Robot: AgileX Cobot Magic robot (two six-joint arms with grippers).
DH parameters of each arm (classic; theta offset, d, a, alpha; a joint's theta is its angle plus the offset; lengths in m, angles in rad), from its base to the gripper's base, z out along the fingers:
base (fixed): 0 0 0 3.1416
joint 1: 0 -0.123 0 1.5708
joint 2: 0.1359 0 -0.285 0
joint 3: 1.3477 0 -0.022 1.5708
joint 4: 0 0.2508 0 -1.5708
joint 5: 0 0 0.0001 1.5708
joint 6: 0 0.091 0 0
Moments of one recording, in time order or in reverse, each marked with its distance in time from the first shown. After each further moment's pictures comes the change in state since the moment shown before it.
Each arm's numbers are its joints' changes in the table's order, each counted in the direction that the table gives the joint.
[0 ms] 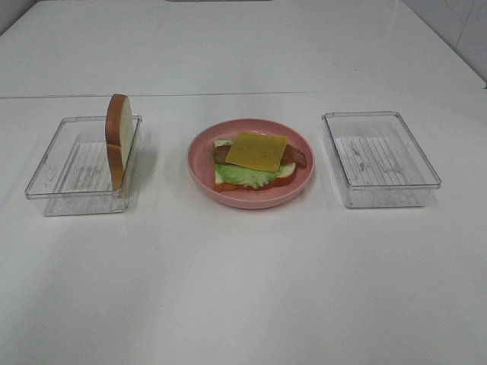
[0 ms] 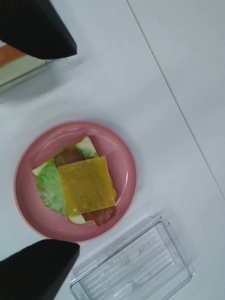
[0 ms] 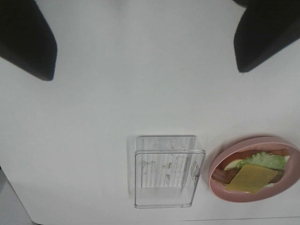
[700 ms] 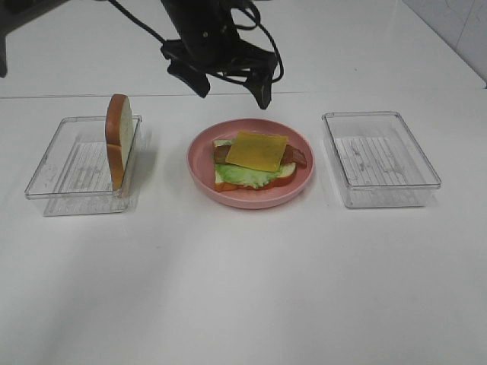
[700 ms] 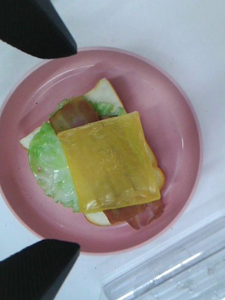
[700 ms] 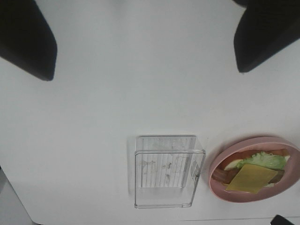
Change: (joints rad) left arm 0.011 0.321 -0.067 -0.154 -0.012 0.069; right arm 0.000 0.000 0.000 0.000 0.000 0.000
